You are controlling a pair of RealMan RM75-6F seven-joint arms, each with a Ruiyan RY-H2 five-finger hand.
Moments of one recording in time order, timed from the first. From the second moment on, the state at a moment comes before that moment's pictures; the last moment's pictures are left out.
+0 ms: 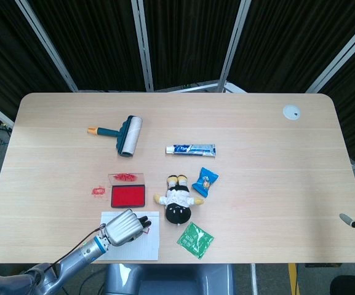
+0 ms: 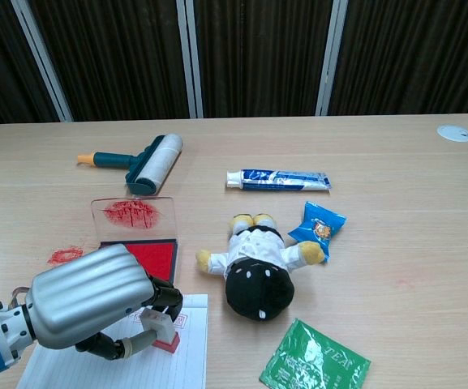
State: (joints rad) left arm -0.54 -1.81 0.18 -1.07 1.84 1.19 0.19; right arm 0.07 -0.97 0.13 -1.63 -1.31 1.38 0.10
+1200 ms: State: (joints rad) left arm -0.54 -1.83 0.19 -1.02 1.83 1.20 0.16; right arm 0.07 -0.97 0.13 -1.63 -1.31 1.37 0.10
